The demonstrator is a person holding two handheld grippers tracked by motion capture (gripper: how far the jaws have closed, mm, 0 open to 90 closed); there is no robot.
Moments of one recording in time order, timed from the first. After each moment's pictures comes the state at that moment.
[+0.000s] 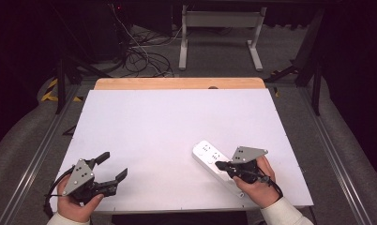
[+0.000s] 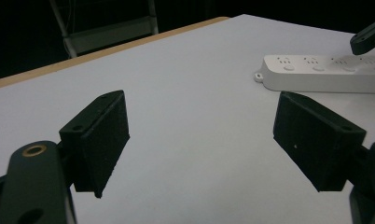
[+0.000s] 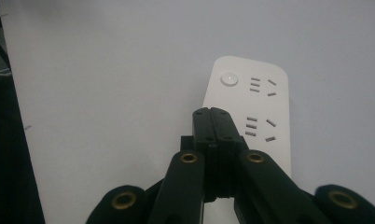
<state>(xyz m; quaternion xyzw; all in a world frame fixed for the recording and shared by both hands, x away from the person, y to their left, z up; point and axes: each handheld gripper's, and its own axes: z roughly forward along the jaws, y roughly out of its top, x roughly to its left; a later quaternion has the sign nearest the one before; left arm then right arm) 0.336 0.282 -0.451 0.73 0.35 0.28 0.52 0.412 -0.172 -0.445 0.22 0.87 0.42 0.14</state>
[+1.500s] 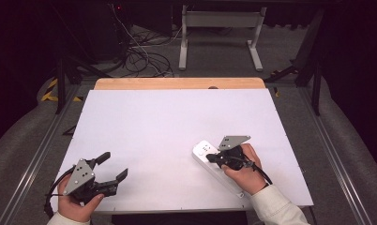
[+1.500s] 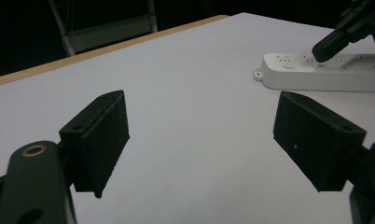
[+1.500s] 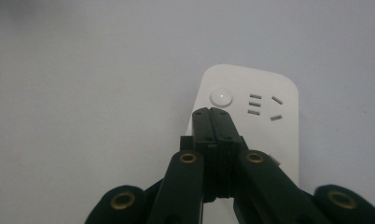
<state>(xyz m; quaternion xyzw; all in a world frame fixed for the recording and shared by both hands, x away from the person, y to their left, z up) 0.337 0.281 -0.452 0.73 0.34 0.28 0.52 0.451 -0.143 -0.454 0.23 0.89 0.39 0.10</state>
